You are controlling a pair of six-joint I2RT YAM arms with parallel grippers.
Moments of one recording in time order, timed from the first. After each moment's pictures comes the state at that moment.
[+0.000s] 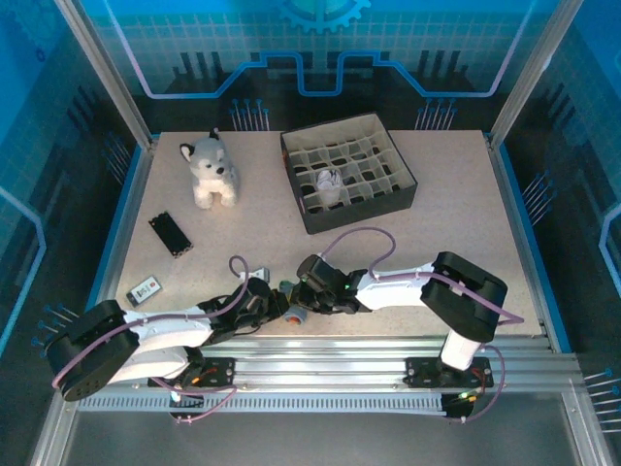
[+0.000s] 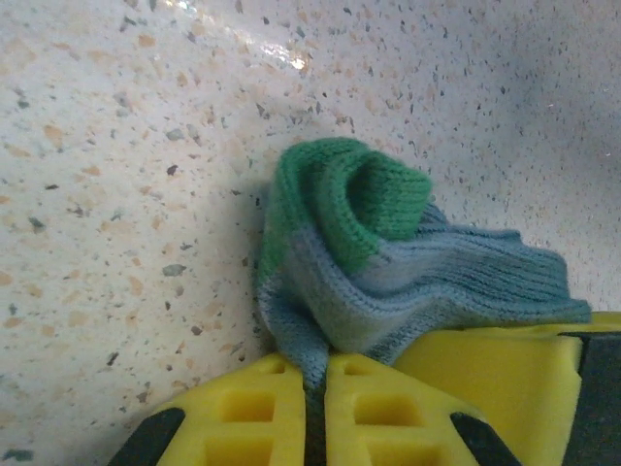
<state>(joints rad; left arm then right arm) -0.85 1.18 0.19 0.22 -0.02 -1.16 1.05 1.73 0.83 0.00 -0.07 1.30</state>
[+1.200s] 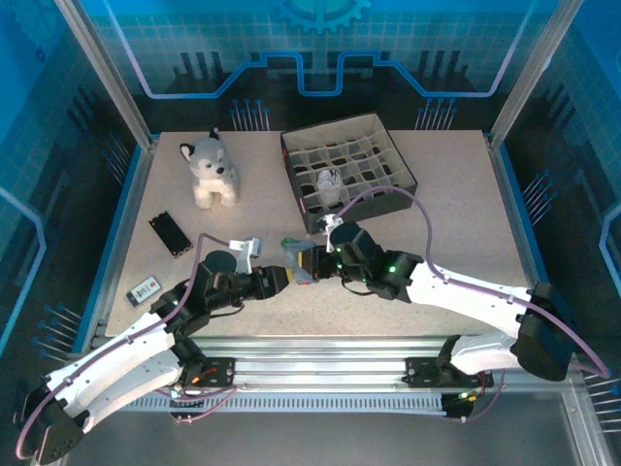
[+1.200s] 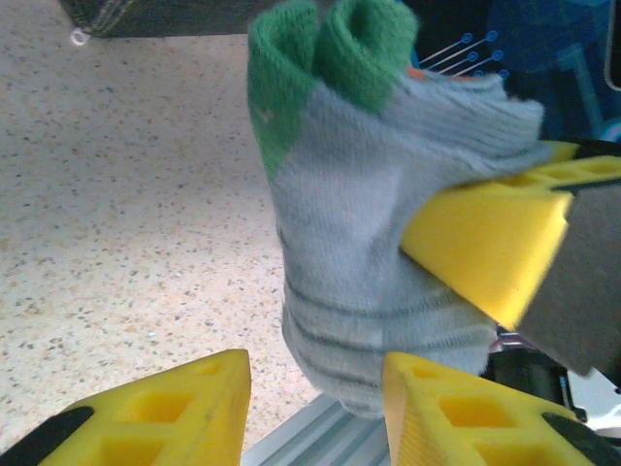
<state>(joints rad) -0.68 0.71 0.46 -0.20 0.25 -0.89 0.95 1.29 0.89 -0.18 0.00 0.75</state>
